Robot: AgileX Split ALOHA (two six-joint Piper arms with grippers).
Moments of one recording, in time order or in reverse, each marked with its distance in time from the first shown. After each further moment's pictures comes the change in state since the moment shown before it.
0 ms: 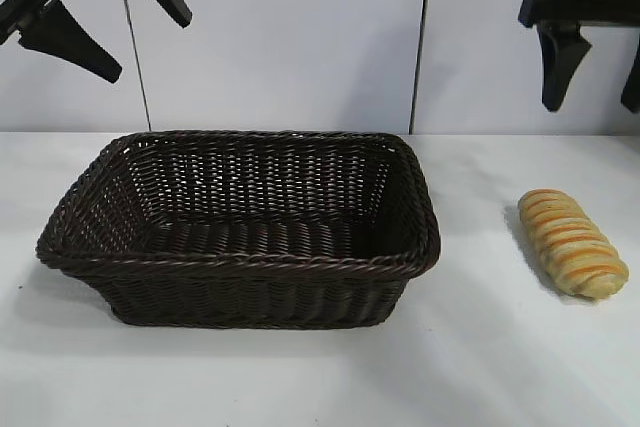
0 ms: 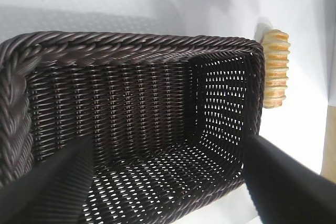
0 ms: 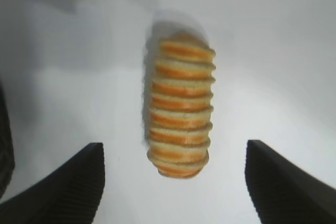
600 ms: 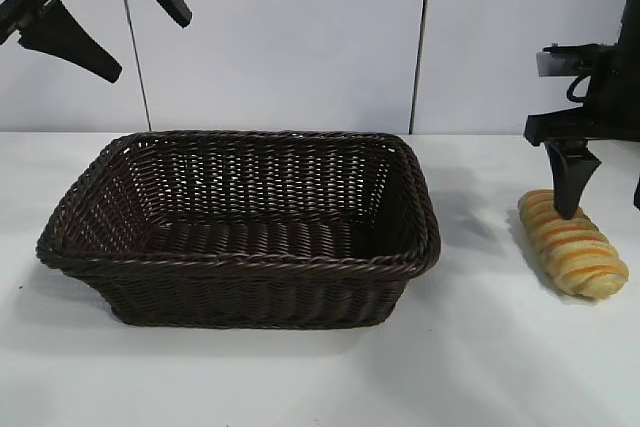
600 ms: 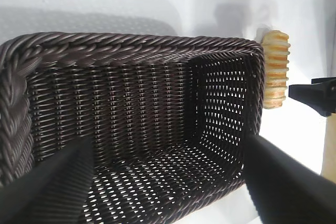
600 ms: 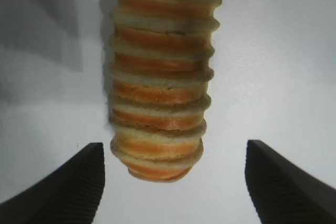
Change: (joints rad) left arm 0.000 0.000 0.000 0.000 -0.001 0.000; right arm 0.000 -0.001 0.118 -0.067 -0.232 0.000
